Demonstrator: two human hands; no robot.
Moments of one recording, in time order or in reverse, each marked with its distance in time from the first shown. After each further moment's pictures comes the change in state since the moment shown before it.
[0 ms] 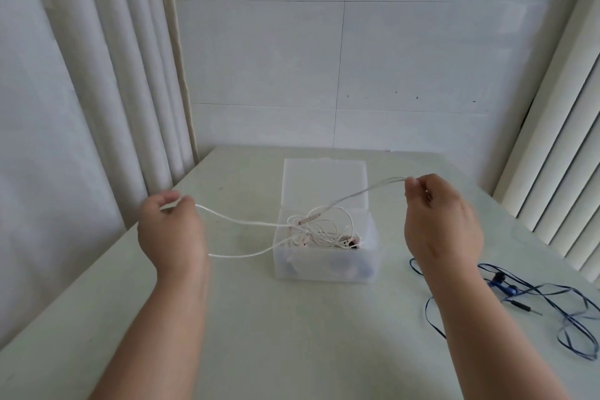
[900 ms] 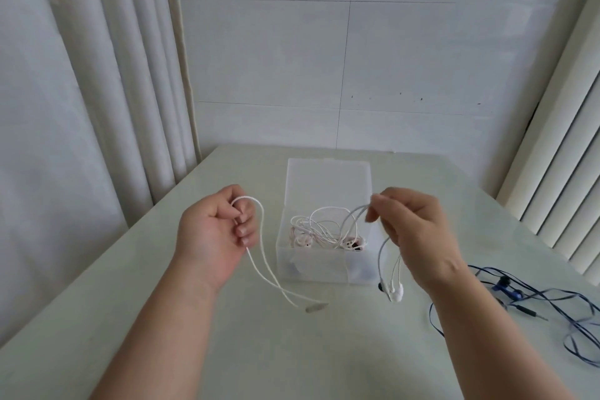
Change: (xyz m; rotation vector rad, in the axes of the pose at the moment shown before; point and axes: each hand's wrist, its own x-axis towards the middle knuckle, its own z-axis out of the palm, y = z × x) left_hand -0.022 0.023 -0.003 -0.478 -0.975 -0.427; right_hand -0.016 -0.019 -0.004 0.719 -0.464 -0.170
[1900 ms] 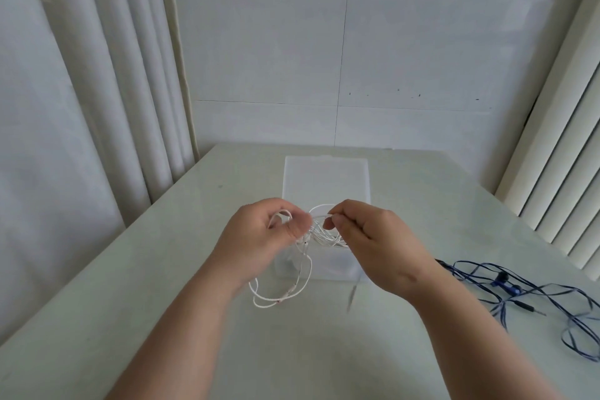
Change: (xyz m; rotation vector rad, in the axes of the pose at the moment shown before) left_hand -0.007 -0.021 0.028 0.832 -0.061 0.176; right_hand -0.008 -0.004 0.020 -0.511 -0.285 0.033
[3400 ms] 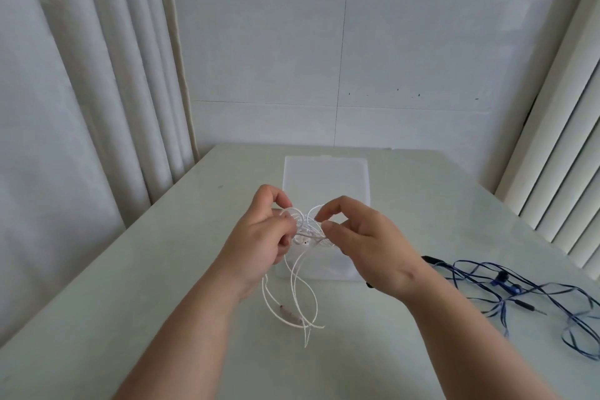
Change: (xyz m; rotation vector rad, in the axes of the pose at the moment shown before) left_hand -0.002 0.003 0.009 -0.251 0.006 -0.124; right_hand -0.002 -0.006 0.003 0.294 -0.084 0.080
